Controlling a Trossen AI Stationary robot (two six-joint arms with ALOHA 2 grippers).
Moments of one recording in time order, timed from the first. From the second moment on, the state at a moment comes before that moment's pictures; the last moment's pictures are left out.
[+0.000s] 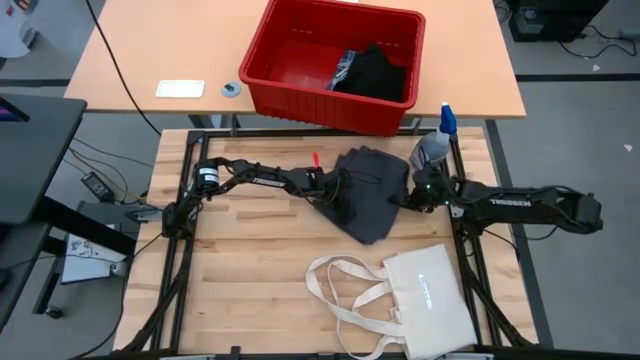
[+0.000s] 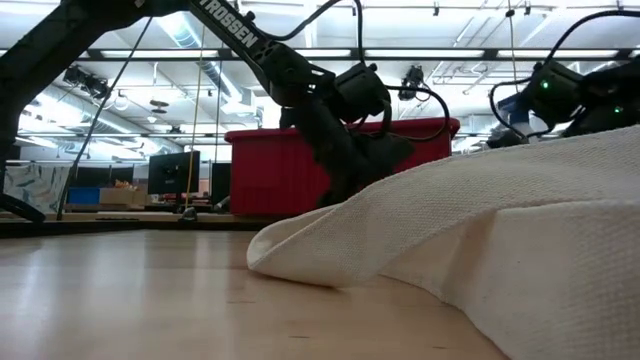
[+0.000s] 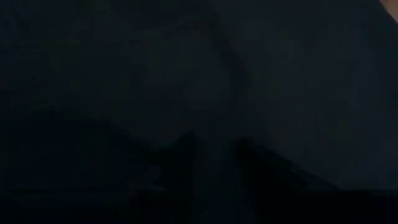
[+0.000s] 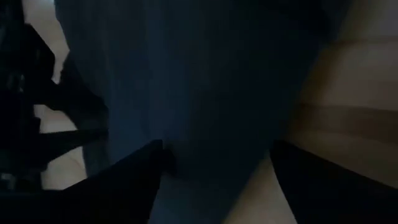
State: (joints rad) left arm 0.17 2.22 1.50 -0.24 0.10 -0.36; right arm -0.49 0.88 0.14 -0.08 -0.19 1.19
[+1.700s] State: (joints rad) left arm 0.21 1.46 1.50 -0.52 -0.07 -0.08; right arm -0.66 1.36 1.26 -0.07 -0.31 0.39
